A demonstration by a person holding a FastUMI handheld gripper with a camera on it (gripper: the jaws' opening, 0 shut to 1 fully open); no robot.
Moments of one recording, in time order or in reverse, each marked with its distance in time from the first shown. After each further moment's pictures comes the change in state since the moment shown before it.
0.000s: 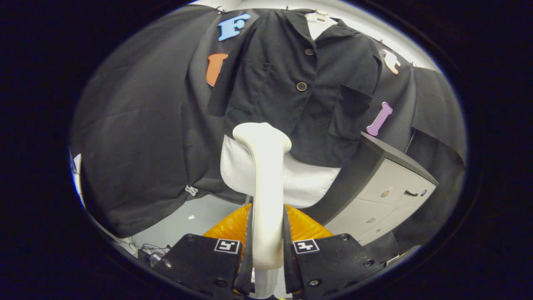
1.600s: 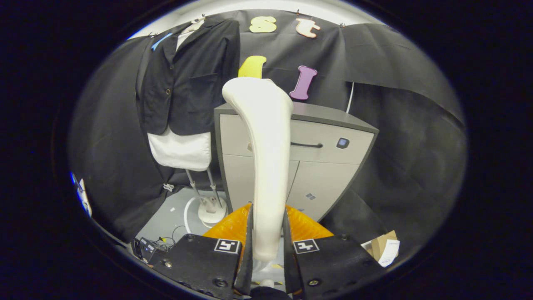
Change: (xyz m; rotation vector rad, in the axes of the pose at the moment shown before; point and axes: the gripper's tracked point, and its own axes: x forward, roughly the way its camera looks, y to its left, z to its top) arm -0.132 -0.355 -0.126 0.244 0.090 -0.112
